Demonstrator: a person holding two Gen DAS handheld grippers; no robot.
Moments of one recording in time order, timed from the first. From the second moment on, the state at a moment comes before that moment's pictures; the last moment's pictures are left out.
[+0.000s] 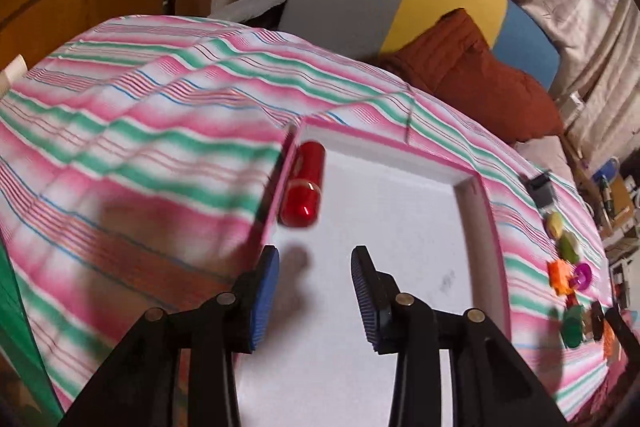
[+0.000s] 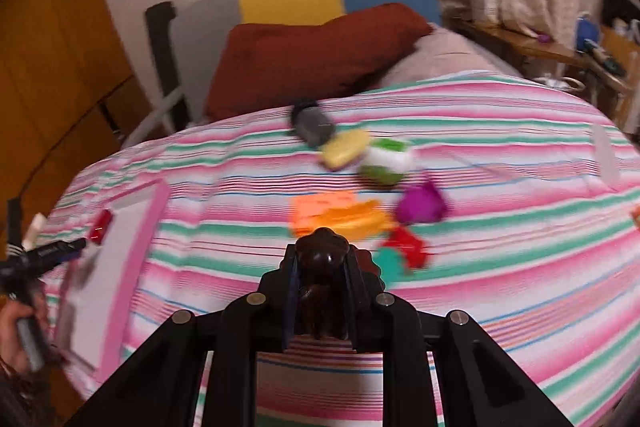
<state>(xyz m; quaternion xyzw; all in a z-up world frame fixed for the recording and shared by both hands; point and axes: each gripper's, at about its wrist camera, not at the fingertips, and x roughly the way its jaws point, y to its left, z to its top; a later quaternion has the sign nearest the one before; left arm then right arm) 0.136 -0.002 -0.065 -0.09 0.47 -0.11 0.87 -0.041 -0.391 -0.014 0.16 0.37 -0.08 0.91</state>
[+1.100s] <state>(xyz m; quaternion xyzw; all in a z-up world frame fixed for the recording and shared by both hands) 0.053 0.014 -0.060 -0.08 0.45 -0.16 0.87 0.178 -0.141 -0.041 0.04 0.46 0.12 0.88</state>
